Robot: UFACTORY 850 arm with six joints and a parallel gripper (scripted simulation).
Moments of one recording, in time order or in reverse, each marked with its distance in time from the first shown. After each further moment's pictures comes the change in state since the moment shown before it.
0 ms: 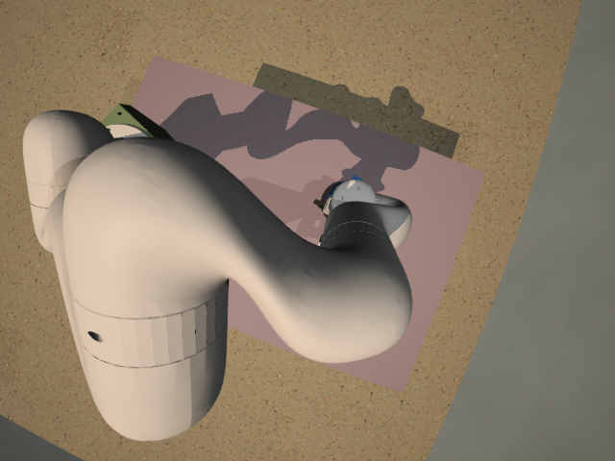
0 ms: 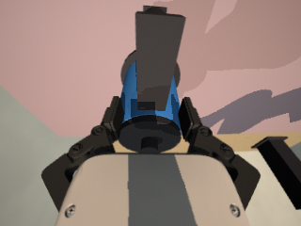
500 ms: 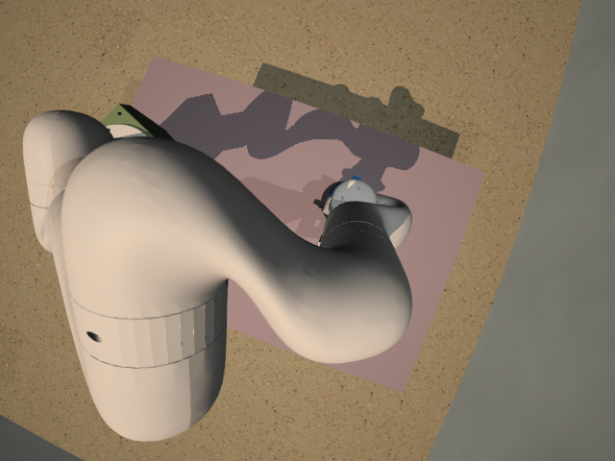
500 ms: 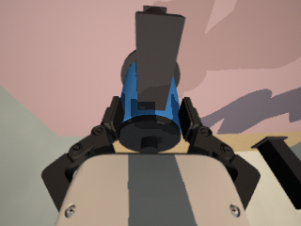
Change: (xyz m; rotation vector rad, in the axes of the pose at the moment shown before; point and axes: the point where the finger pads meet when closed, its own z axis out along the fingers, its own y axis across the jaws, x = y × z) arm 0.000 0.000 -0.001 0.000 0.000 0.000
